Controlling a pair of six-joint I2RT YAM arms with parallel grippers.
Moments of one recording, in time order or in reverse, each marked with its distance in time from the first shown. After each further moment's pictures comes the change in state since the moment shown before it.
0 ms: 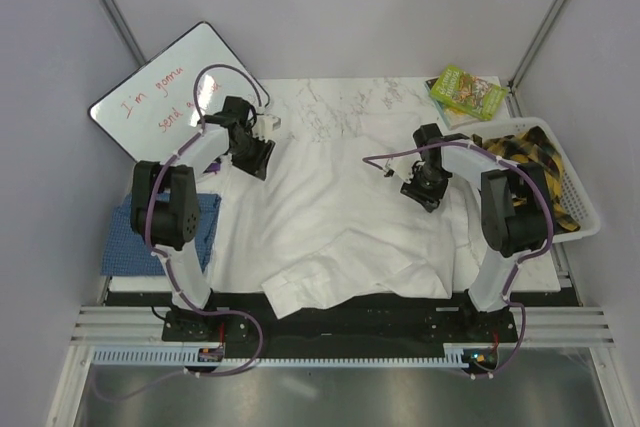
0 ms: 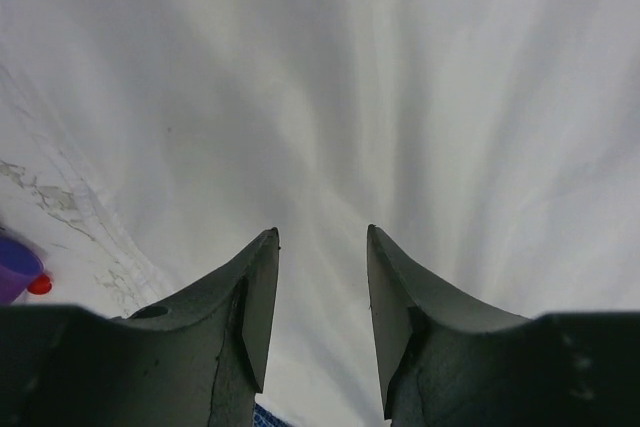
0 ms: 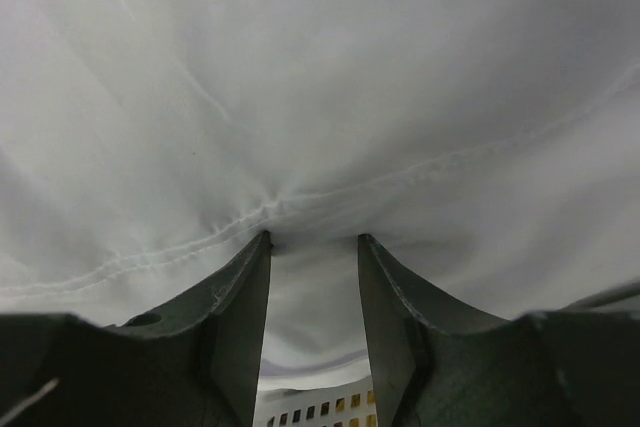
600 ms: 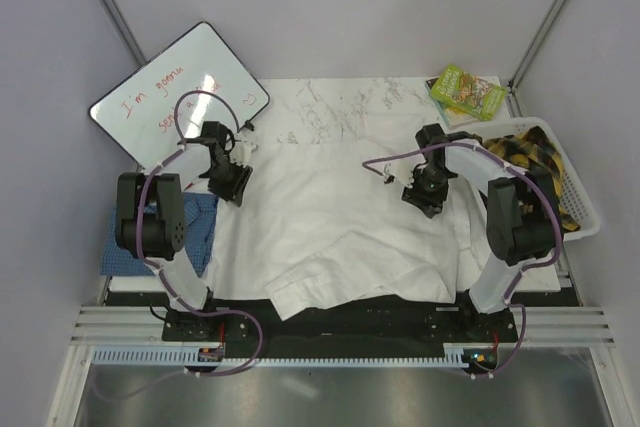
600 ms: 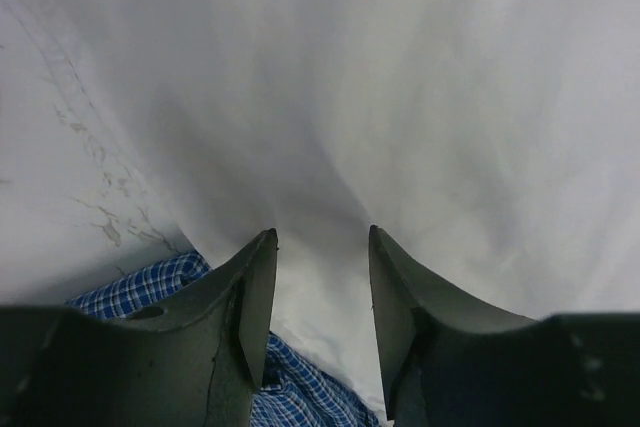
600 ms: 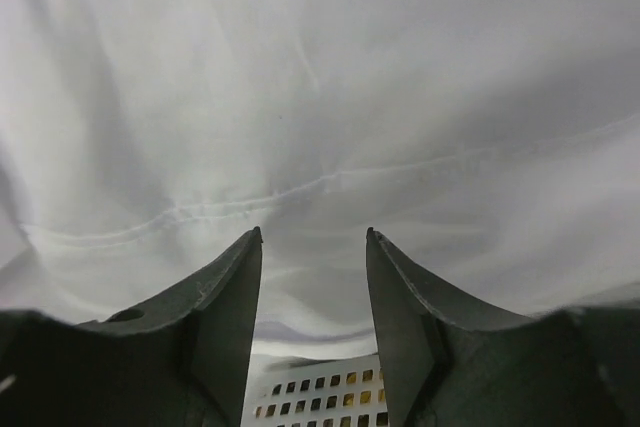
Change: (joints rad) left arm 0.118 -0.093 -0.288 0.052 -0.116 0.071; right arm -0.008 -0.075 -0.039 -0.076 -0.034 -0.161
